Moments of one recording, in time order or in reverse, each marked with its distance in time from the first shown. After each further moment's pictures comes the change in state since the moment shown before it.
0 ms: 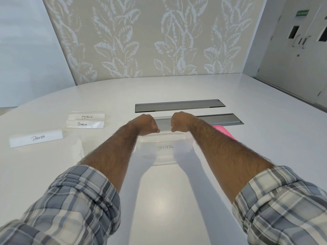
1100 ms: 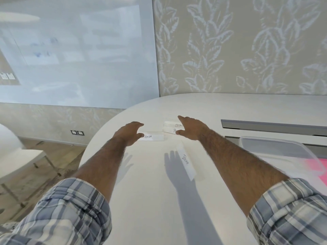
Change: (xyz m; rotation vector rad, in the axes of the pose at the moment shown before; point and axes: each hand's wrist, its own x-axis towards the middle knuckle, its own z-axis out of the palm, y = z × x) left_hand -0.237 -0.364 -0.130 0.134 0.274 -0.391; right_hand 0.073 -0.352 -0.007 0.051 0.162 -0.368
